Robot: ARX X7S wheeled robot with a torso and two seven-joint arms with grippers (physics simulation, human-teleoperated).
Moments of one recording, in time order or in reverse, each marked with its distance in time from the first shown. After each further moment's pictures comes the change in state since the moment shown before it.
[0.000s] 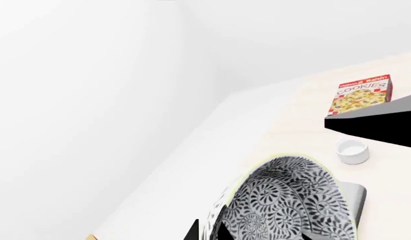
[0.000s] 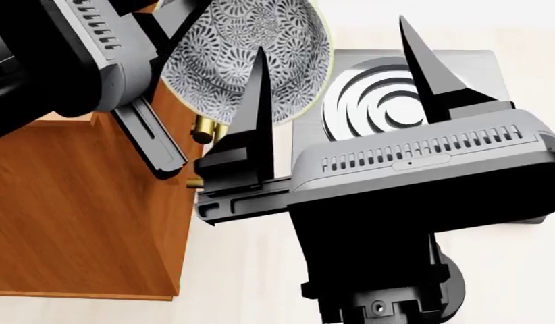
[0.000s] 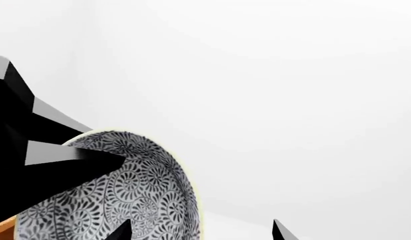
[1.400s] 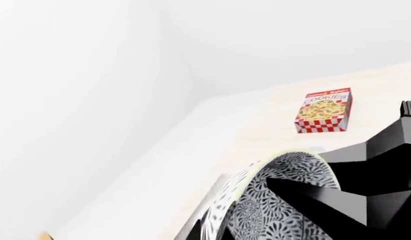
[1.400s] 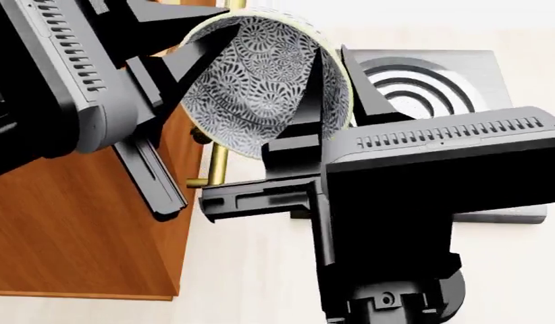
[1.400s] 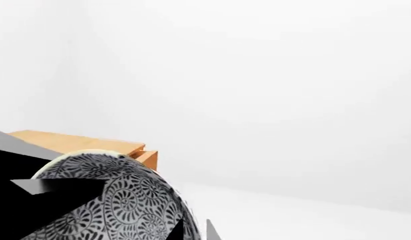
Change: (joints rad) left arm 0.070 -0.025 -0.017 0.030 -0.063 0.051 0.027; right arm -0.025 -0.013 0.044 0.038 0.145 -0.053 0.066
